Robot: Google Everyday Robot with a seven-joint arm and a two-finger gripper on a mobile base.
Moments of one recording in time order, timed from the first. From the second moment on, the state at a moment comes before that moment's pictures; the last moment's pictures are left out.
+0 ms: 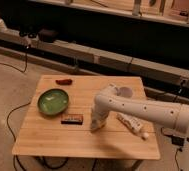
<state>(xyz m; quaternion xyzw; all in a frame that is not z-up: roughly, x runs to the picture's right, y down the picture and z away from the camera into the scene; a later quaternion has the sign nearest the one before) 0.009 0.199 0.831 -0.25 -0.20 -0.32 0.89</state>
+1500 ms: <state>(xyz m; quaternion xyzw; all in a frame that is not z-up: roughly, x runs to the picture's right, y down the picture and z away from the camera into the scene) 0.095 0.263 0.756 -0.26 -0.22 -0.28 0.90</state>
